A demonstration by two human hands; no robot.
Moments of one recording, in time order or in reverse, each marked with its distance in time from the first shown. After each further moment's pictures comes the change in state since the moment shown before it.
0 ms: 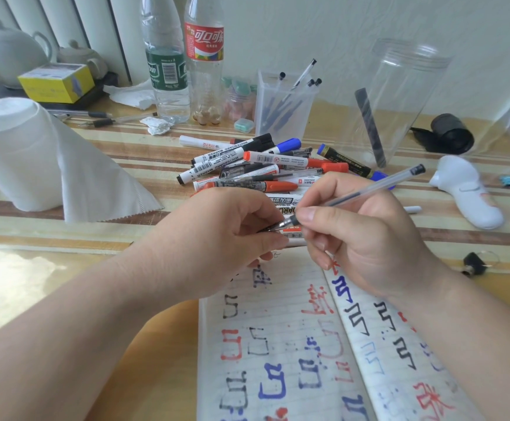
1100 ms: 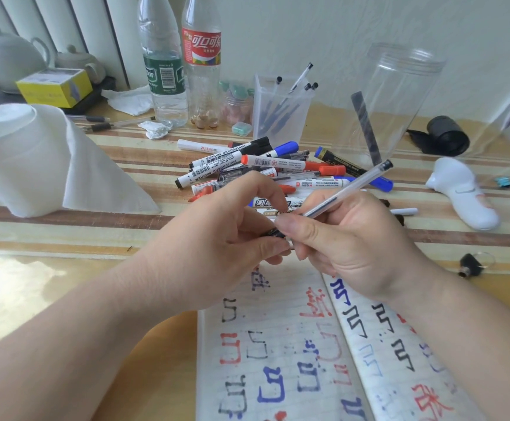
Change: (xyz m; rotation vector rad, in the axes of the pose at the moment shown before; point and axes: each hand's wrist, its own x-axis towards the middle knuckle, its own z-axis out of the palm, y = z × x) left_hand -0.007 0.000 0.000 -0.151 -0.035 0.148; right_hand -0.003 -0.002 0.002 -0.127 -0.029 0.085
